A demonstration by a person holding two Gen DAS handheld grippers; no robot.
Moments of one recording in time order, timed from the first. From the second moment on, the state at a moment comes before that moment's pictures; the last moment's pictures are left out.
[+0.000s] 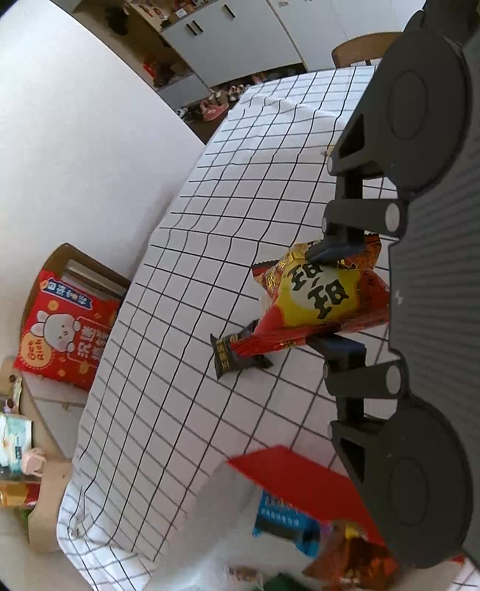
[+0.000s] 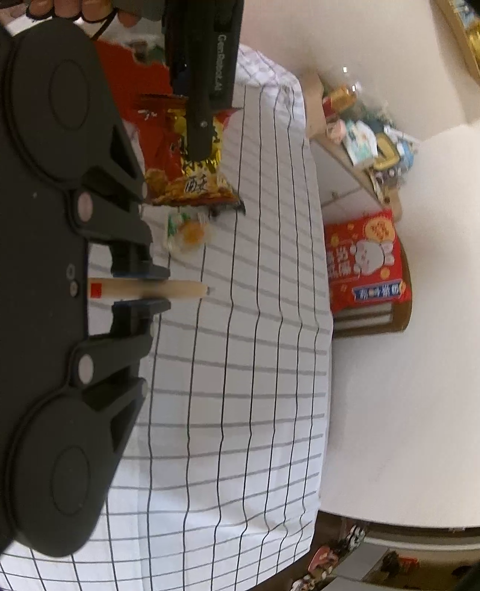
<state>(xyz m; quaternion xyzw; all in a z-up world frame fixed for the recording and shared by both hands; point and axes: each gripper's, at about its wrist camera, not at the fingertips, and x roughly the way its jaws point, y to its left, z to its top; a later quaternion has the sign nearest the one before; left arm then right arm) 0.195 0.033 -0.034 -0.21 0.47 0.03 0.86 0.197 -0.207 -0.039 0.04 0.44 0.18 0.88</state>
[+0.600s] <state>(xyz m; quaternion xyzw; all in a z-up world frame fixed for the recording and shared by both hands) 0.107 0.095 0.011 -0.23 0.44 0.07 0.87 0.151 -0.118 0.005 0.02 0.41 0.28 0.87</state>
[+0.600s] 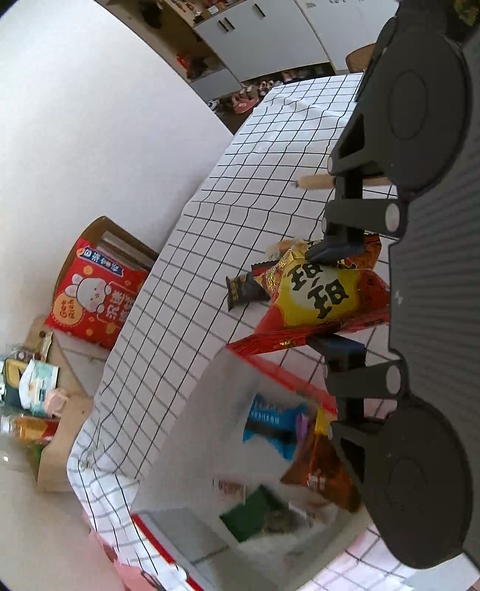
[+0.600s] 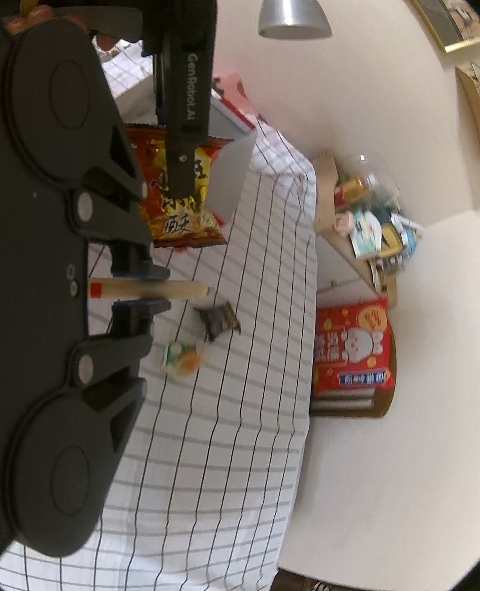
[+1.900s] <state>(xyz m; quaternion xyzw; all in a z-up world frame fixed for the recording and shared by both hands) 0.067 0.285 -0.014 -0.23 0.42 0.22 0.85 0.147 0.088 -0.038 -0.07 0.44 0.36 0.82</state>
